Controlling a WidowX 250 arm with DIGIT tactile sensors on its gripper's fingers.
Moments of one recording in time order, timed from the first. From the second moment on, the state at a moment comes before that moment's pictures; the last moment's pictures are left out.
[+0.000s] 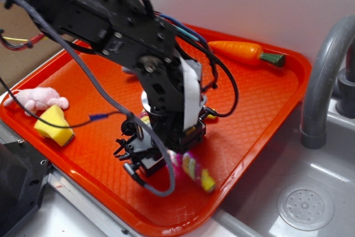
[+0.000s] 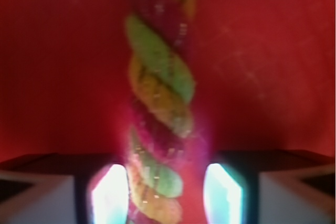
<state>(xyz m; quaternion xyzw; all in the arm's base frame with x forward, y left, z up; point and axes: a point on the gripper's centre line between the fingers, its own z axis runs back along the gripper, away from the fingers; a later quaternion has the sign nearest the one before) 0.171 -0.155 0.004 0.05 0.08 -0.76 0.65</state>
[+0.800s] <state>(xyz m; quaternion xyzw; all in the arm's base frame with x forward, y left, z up) 0.193 -0.109 0.038 0.06 0.05 -0.45 0.89</state>
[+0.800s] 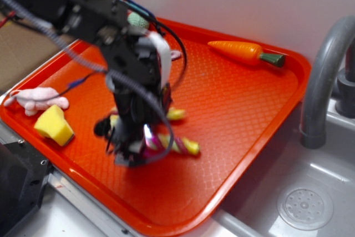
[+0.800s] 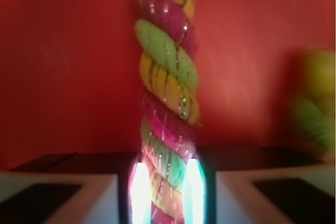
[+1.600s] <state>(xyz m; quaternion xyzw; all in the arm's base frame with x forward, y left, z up) 0.190 -0.111 0.166 0.06 0.05 0.02 1.00</state>
